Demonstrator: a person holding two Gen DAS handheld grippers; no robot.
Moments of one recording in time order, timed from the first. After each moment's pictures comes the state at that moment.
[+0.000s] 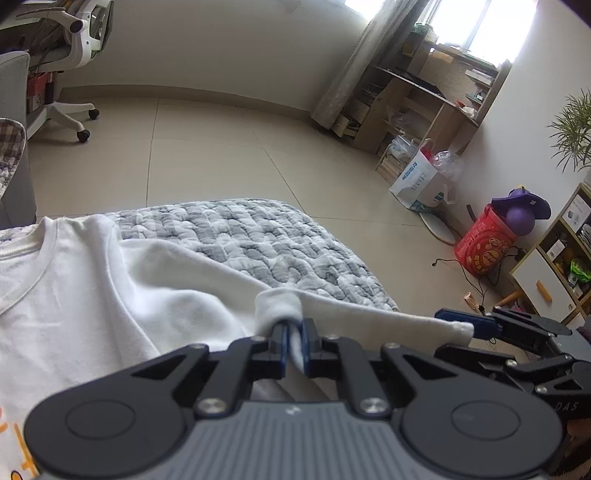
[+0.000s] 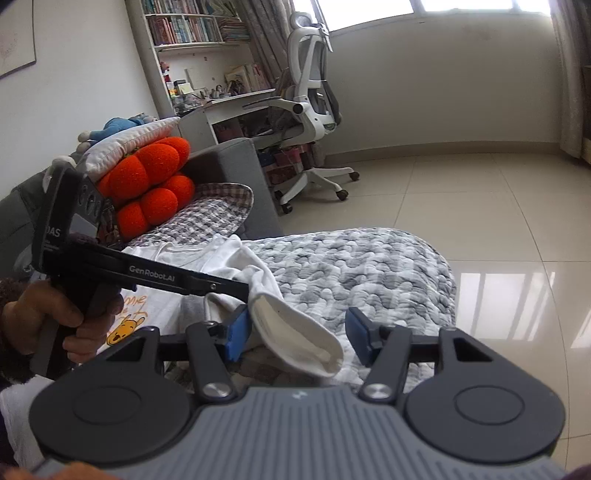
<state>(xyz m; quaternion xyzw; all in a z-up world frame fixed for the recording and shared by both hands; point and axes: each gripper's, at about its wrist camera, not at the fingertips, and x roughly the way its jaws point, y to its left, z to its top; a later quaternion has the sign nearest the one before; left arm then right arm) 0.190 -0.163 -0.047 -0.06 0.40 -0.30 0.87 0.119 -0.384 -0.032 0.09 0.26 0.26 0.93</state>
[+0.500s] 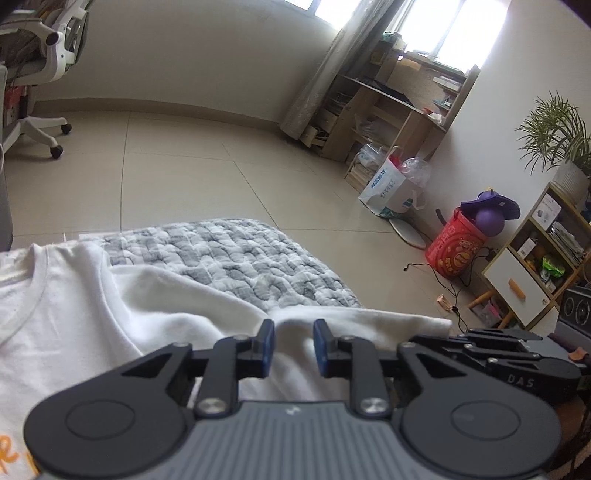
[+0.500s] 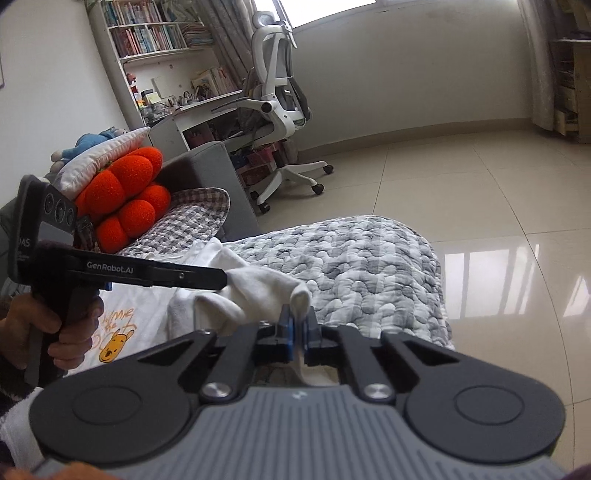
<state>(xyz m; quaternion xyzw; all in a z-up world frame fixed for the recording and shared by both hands) 0.194 -0.141 -0.030 -0.06 0.36 -0.35 0.86 0.104 -0.396 -0.029 0.13 0.29 0.20 0.93</state>
